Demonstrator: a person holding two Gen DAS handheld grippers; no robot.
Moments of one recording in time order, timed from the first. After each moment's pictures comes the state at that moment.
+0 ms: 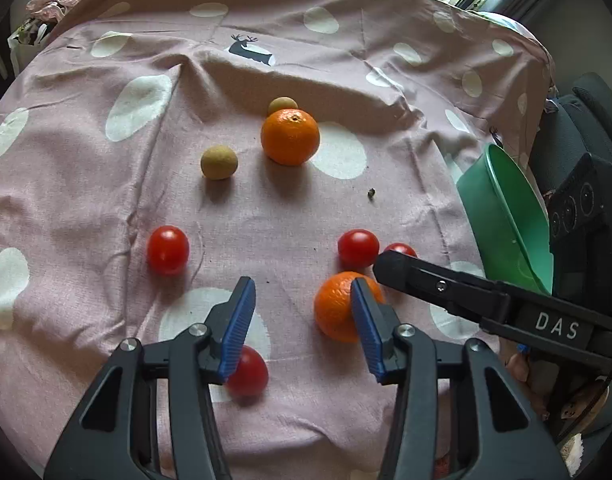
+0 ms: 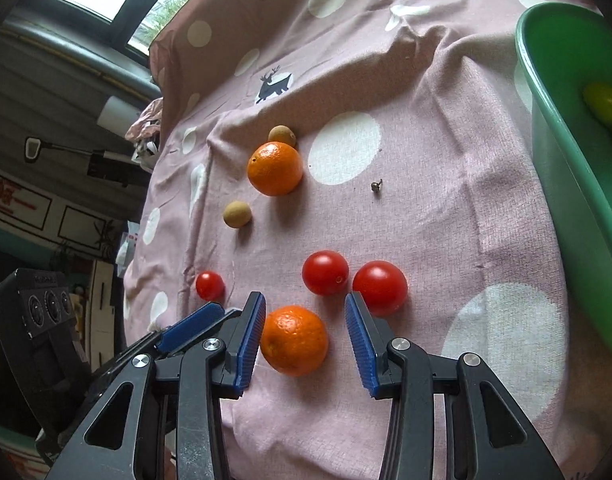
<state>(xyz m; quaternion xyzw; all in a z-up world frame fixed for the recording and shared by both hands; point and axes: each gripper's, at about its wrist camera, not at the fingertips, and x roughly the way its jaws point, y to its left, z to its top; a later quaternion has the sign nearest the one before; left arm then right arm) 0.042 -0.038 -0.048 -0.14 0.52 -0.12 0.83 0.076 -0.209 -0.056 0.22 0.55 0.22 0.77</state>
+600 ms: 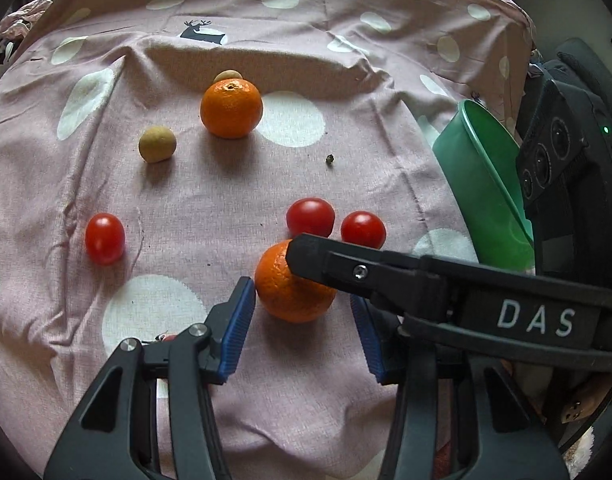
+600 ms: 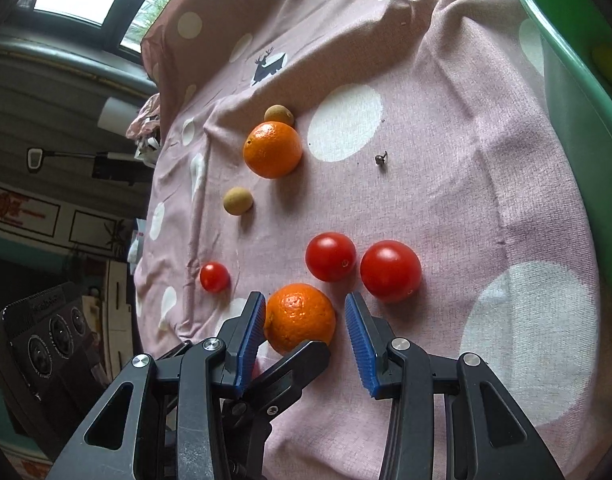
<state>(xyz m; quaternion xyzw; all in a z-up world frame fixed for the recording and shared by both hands) 0.041 -0.073 -0.061 -0.11 0.54 -0.15 0.82 0.080 -0.200 -0.071 0.23 0.58 0.23 0.75</state>
